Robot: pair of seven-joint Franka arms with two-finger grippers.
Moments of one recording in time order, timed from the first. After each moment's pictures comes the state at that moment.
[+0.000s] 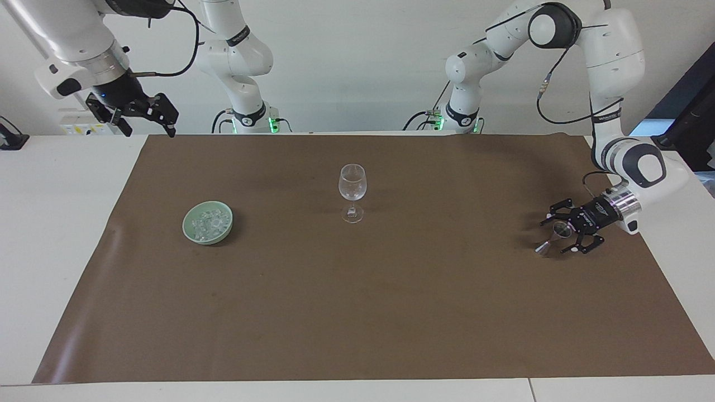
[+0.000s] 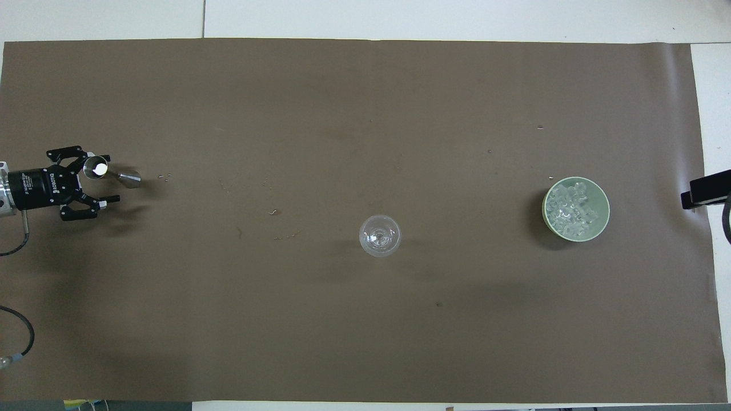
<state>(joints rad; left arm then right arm) 0.45 0.48 -0.01 -1.85 -1.04 1.81 -0.86 -0.06 -0.09 -0.04 -1.62 -0.01 1.45 -0.05</state>
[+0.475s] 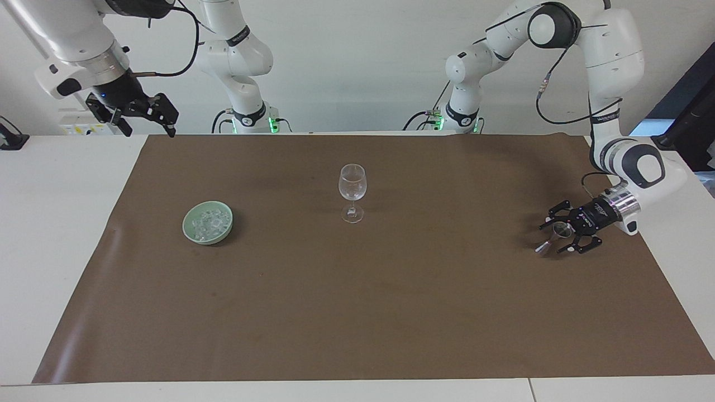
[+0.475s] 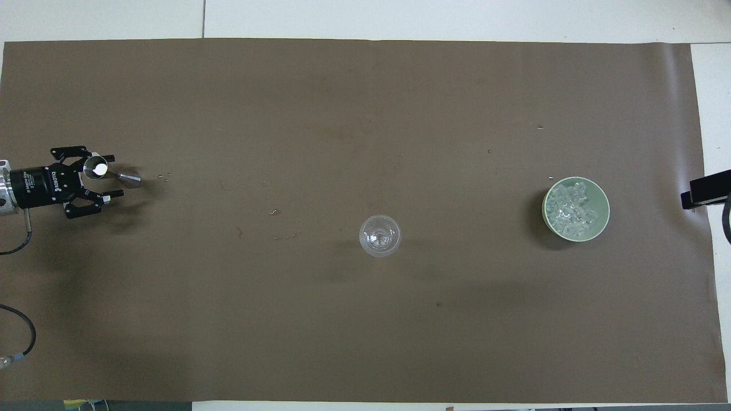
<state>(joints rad) 0.45 0.48 -0.02 -1.85 -1.04 1.82 -0.85 -0.06 -0.09 -0.04 -1.62 -0.01 1.45 -0.05</state>
